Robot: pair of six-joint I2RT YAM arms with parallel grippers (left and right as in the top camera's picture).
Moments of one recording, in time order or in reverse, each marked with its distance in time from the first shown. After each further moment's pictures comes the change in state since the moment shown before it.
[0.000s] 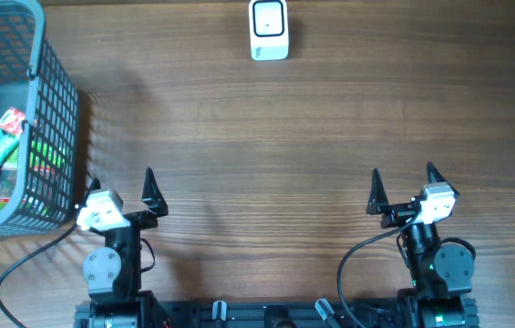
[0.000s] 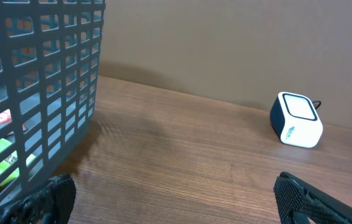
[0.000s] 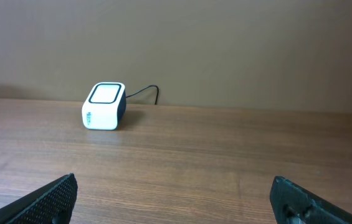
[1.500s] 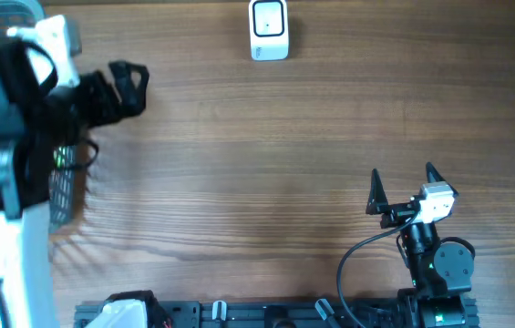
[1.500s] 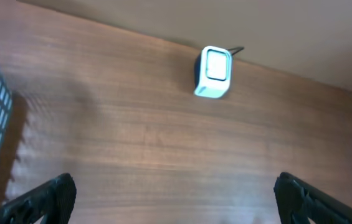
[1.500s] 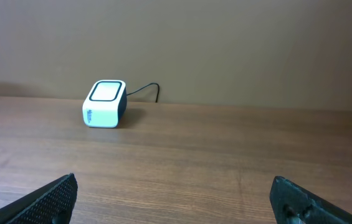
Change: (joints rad) left arm 0.000 1.262 1.699 -1.064 0.329 -0.038; right arm 0.000 0.010 0.000 0.001 -0.003 0.000
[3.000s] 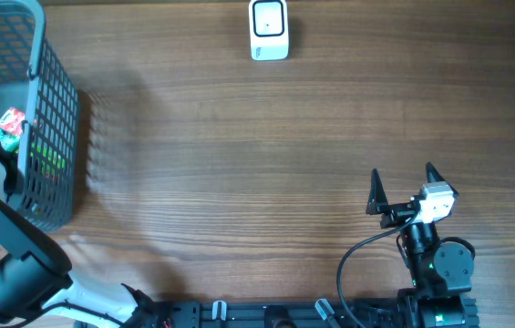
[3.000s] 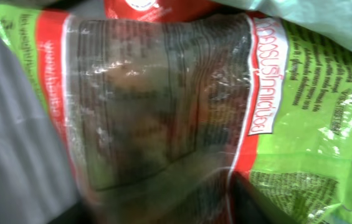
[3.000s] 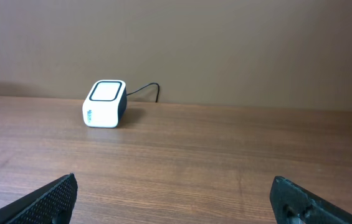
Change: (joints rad) left arm 0.641 0.549 -0.501 0.405 -0.405 -0.431; right arm 0.000 0.000 0.000 0.000 0.000 0.000
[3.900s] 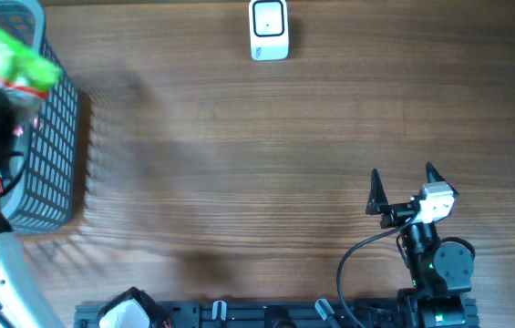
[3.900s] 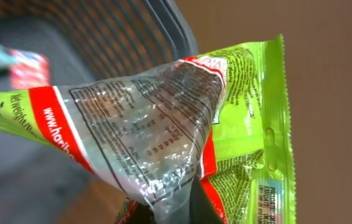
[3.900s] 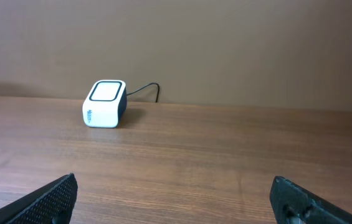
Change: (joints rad) left arm -0.140 -0.673 0.229 -0.114 0.495 -0.031; right arm 0.000 0.000 0.000 0.000 0.000 0.000
